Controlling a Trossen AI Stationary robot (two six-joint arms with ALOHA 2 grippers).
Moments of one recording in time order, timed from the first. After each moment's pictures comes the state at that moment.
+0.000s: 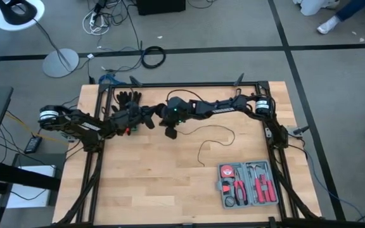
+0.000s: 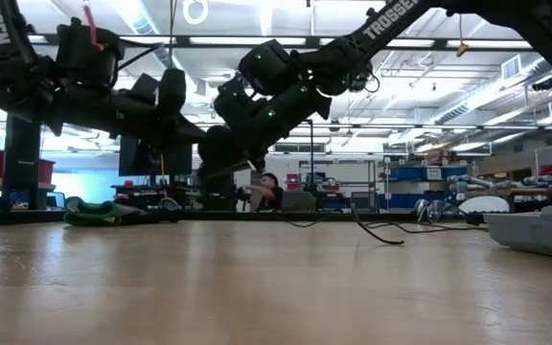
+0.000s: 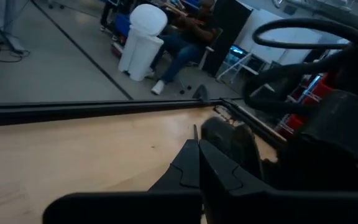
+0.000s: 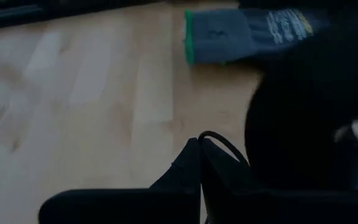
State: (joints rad) left arm 0.26 1.38 0.17 1.17 -0.39 -0.53; right arm -0.21 2.15 1.52 0.00 -0.21 0.00
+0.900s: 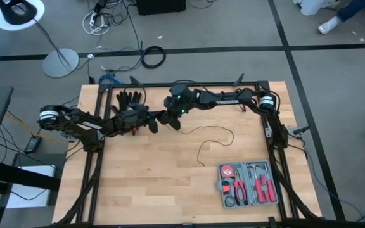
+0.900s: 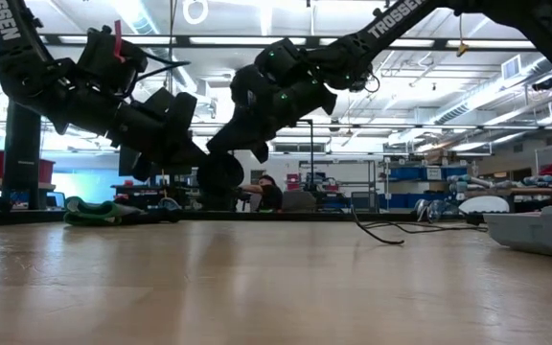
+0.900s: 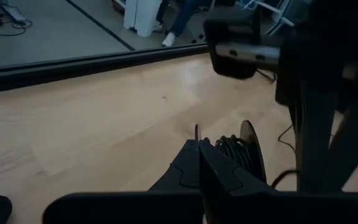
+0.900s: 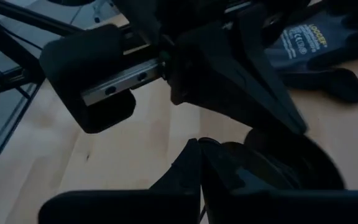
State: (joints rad) left arm 0.26 1.38 0.25 0.85 -0.33 -0.47; right arm -0.30 2.10 1.54 -0.03 -0.50 0.09
